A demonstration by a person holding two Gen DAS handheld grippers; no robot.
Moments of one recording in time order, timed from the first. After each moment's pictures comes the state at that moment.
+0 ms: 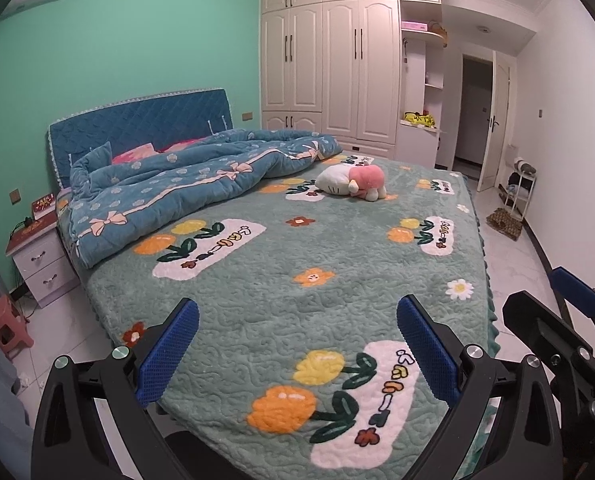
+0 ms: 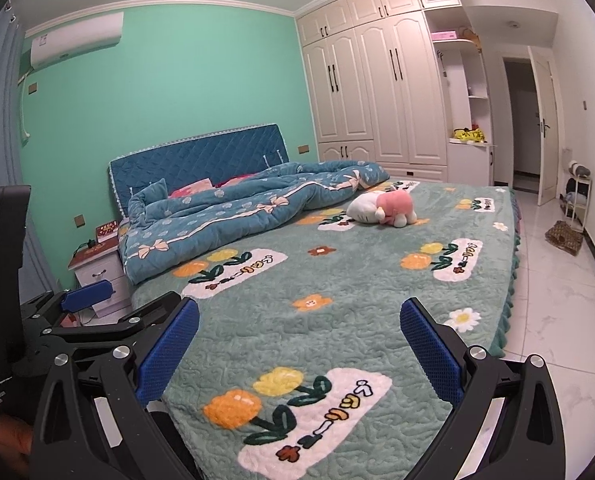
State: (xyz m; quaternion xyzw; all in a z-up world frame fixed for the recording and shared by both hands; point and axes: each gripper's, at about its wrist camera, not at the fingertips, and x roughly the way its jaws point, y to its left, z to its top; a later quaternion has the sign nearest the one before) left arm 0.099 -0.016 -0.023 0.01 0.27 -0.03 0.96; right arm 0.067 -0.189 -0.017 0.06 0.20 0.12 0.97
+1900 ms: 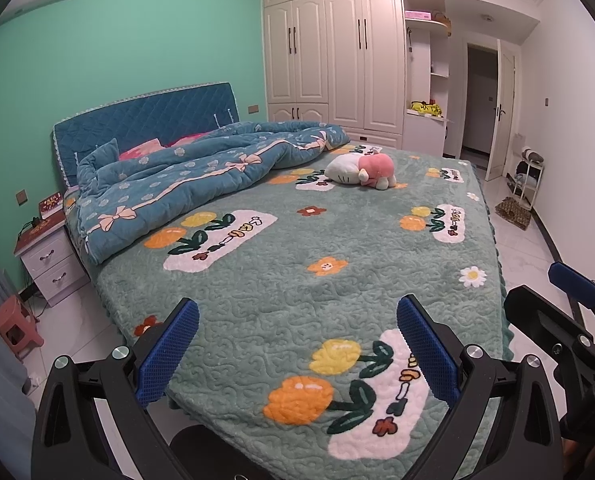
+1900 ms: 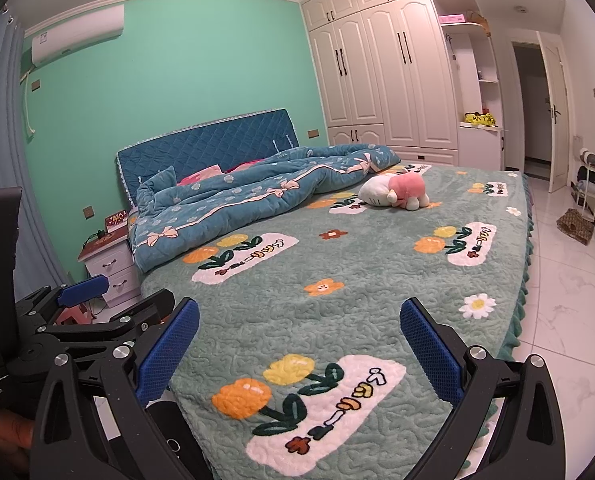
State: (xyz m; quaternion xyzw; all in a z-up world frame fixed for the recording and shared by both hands) left arm 0.098 -0.011 -0.028 0.03 0.28 -0.01 0.96; right arm 0.077 -0.180 -0.029 0.07 0.23 0.14 0.96
